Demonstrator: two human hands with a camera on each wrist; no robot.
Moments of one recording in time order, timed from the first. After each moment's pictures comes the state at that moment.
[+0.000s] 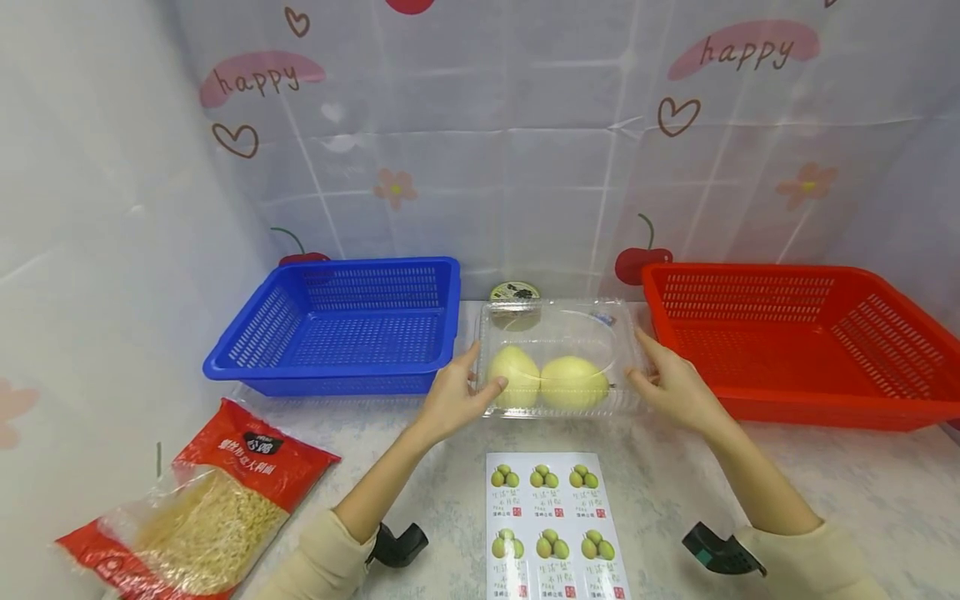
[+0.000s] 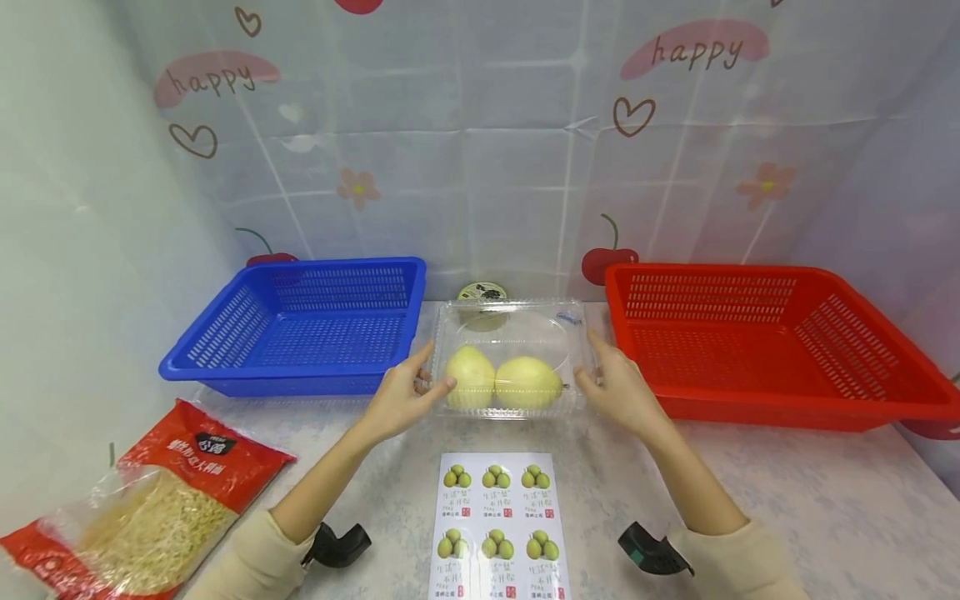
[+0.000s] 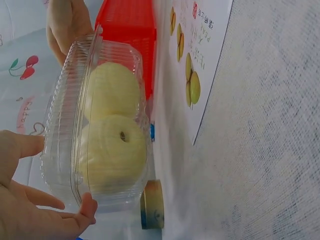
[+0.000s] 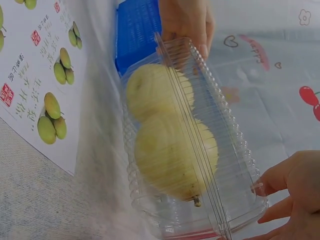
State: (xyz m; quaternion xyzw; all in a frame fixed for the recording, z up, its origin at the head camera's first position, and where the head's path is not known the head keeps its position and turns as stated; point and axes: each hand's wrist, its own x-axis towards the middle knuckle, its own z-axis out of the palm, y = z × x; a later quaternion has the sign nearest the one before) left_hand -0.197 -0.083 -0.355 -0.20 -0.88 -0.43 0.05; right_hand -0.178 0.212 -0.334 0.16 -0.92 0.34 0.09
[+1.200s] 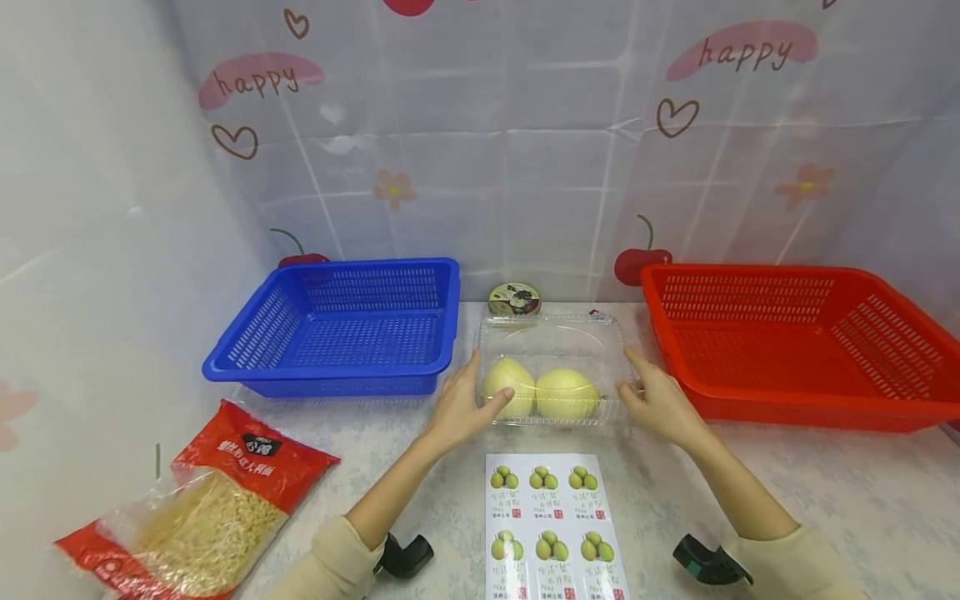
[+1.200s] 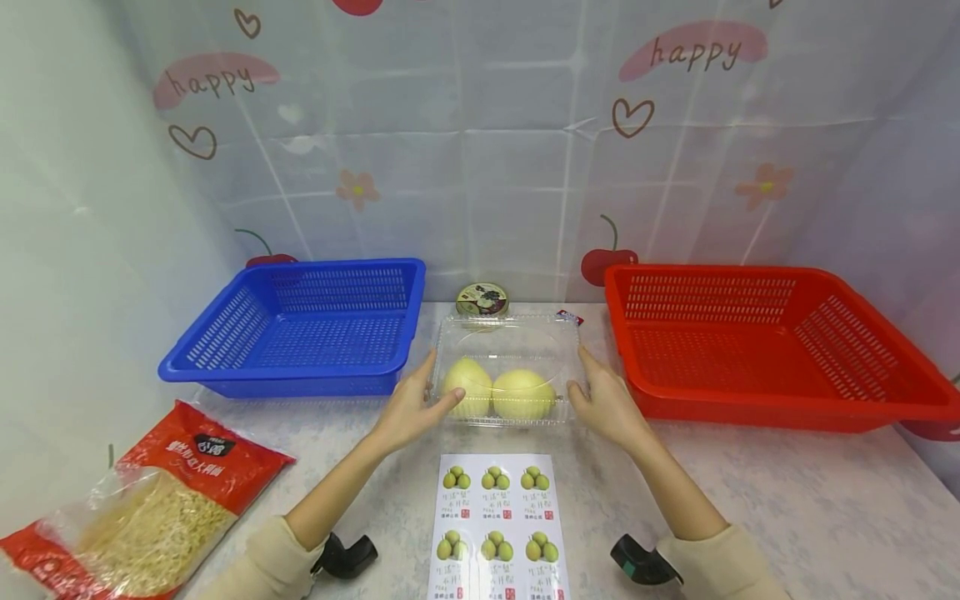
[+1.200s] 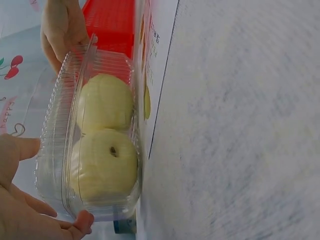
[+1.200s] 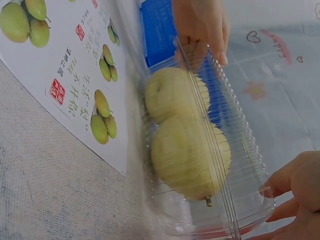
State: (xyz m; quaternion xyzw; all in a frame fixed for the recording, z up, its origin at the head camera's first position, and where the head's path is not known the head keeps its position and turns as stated) left_hand -0.198 -0.075 -0.380 -0.17 -0.89 -0.41 0.07; right_hand -0.179 0.200 -0.360 0.13 -0.93 0.33 0.08
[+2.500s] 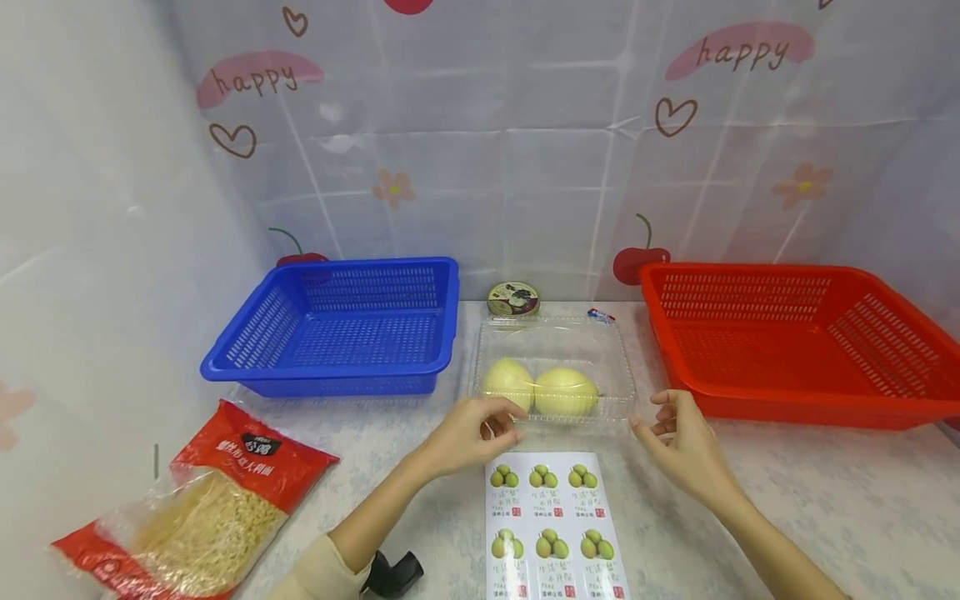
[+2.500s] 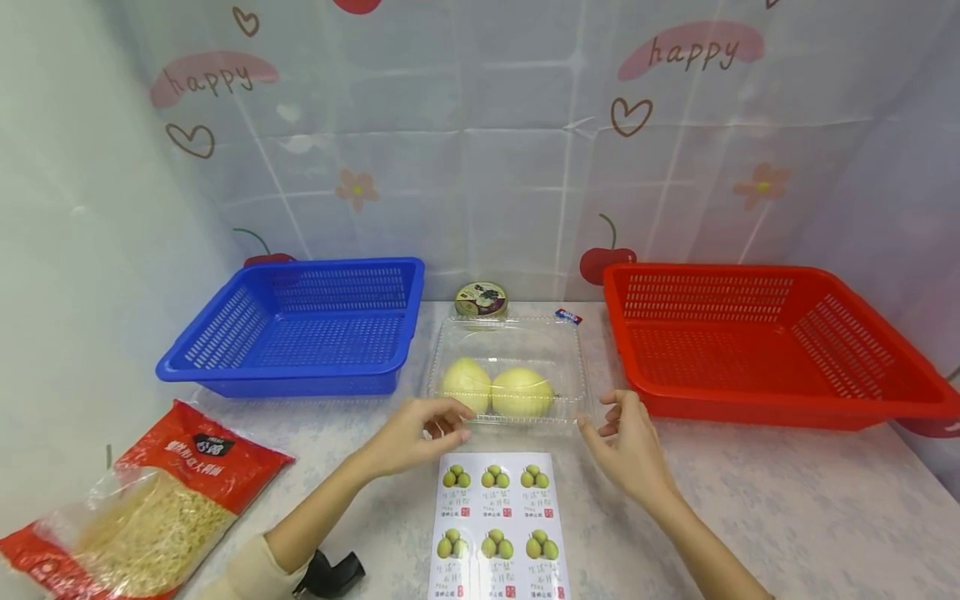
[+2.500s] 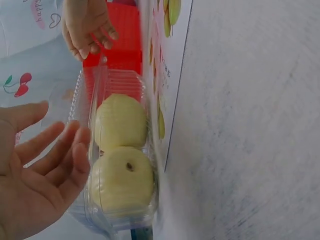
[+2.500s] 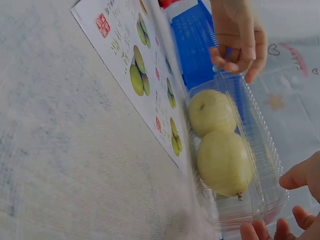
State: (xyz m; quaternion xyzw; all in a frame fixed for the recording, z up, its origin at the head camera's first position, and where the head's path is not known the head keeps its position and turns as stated) left_hand -0.175 -0.081 -0.378 -0.39 -0.82 -0.42 -0.01; right_hand -0.125 0.206 -0.385 0.03 -0.91 0.40 0.12
